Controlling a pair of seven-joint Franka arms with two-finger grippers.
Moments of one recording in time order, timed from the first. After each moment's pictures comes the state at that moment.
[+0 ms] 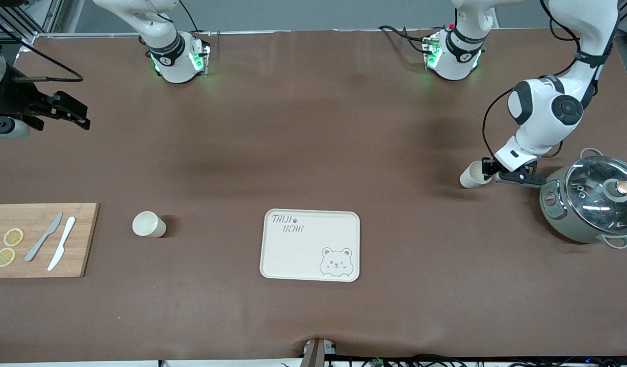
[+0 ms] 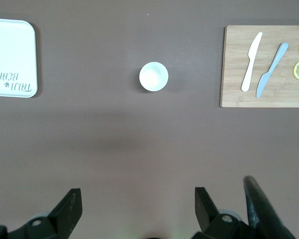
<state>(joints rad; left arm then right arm) 0.13 0.16 -0.06 -2.51 0.00 2.76 0.26 -0.09 -0.02 0.15 -1.54 -0.01 1.47 0.04</state>
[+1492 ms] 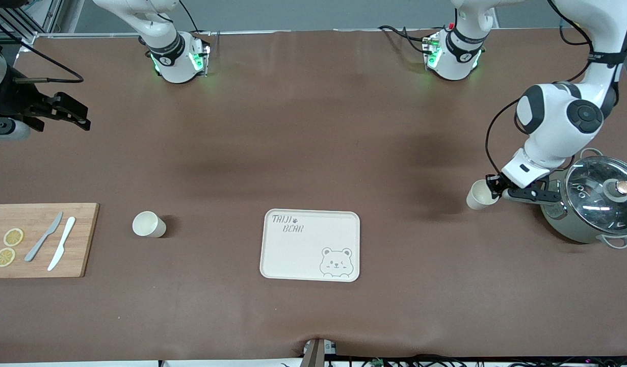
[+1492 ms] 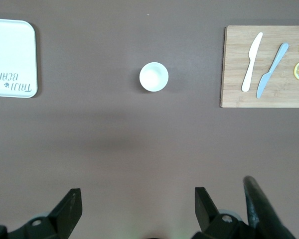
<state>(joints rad) 0.13 0.15 -0.17 -2.19 0.00 2.47 0.09 -0.09 -0.02 0.15 -1.54 -0.01 1.47 0.04</state>
